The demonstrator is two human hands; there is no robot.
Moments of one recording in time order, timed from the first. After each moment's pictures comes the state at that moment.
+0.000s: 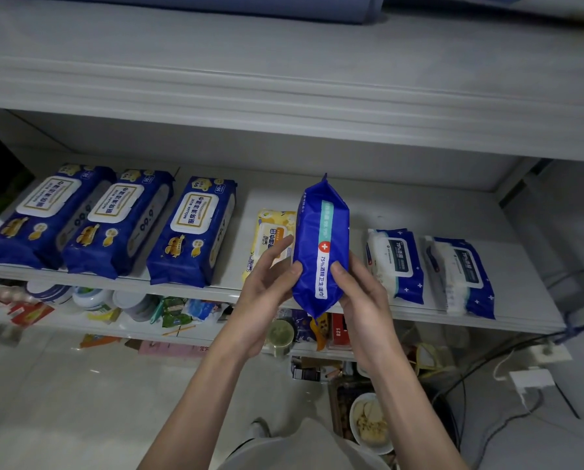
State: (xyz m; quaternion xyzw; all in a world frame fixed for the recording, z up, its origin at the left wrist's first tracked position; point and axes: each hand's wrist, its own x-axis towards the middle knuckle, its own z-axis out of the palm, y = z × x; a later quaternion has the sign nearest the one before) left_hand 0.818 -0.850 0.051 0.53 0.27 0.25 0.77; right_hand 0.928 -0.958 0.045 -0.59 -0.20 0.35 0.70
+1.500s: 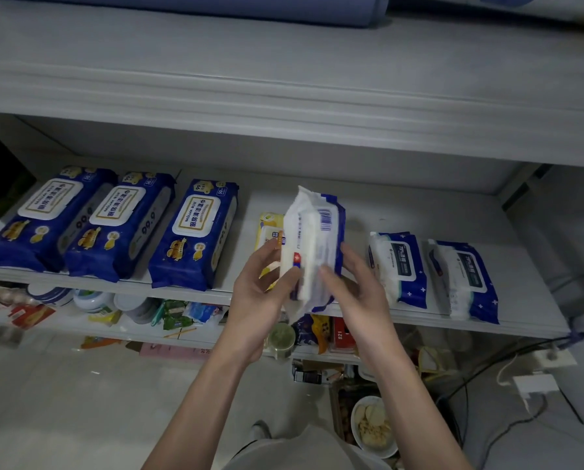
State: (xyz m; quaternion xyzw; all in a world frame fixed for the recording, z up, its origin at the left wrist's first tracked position) left_hand 0.816 -0.848 0.054 0.53 0.34 0.32 0.71; right_hand 0.934 -0.951 0.046 -0.66 -0.23 0.32 0.64
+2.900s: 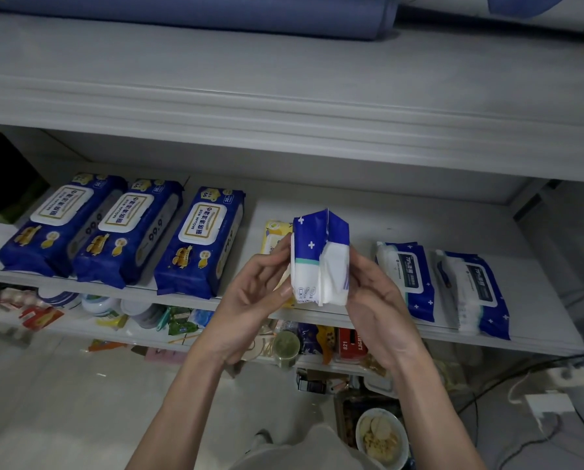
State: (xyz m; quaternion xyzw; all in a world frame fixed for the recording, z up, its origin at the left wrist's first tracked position) left_hand 0.798 -0.821 0.051 0.55 0.16 0.27 0.78; right_hand 0.960 -0.949 0.051 -0.43 -0.29 0.44 0.73
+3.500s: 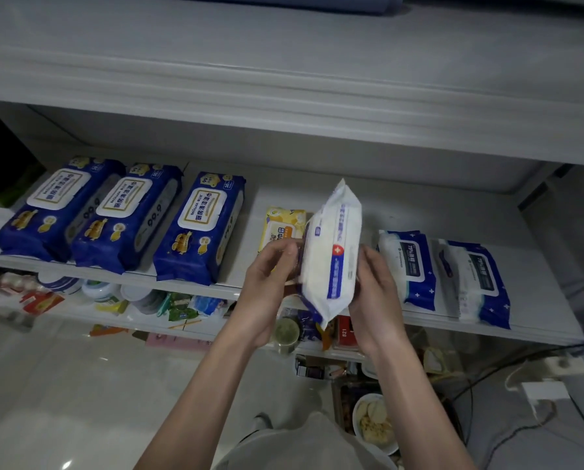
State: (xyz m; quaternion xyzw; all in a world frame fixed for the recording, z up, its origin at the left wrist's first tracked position) left_hand 0.833 -0.835 0.045 0.52 0.31 0.29 0.74; right_hand 0.946 -0.939 0.035 -0.58 -0.13 0.35 0.72
